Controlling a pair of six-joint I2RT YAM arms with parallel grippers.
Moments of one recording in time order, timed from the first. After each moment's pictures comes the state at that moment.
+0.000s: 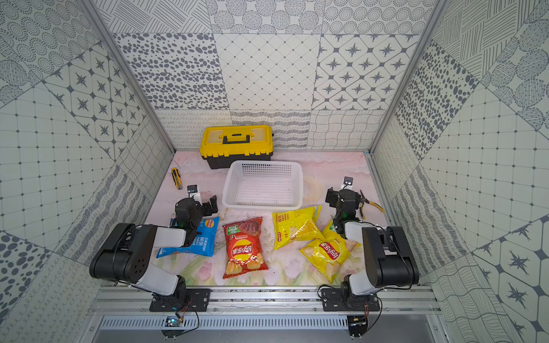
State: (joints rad) left arm -0.04 1.56 0.40 0.77 -0.10 -0.10; right arm 0.06 1.49 0.49 0.62 0.28 0.10
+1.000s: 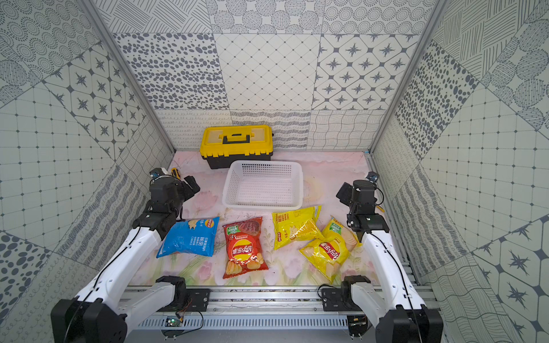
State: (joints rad) left arm -0.04 1.02 0.83 -0.27 -0.26 -0.54; right arm 0.03 0.97 0.79 -0.40 0.20 0.48
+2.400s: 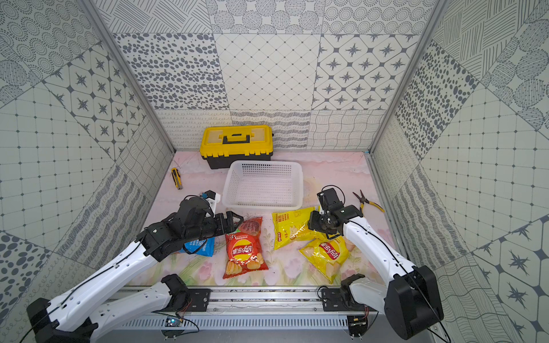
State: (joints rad) left arm -0.65 0.91 0.87 -0.68 0.09 -0.81; right arm 0.37 1.18 0.83 -0.78 -0.10 0.53
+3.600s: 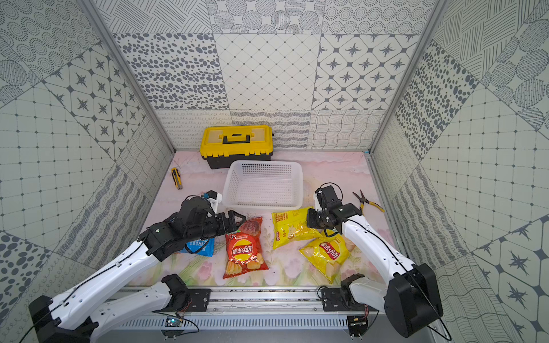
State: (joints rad) left arm -0.65 0.91 0.86 -0.64 0.11 -0.85; right arm 0.40 1.18 0.85 -0.73 -0.15 0.46
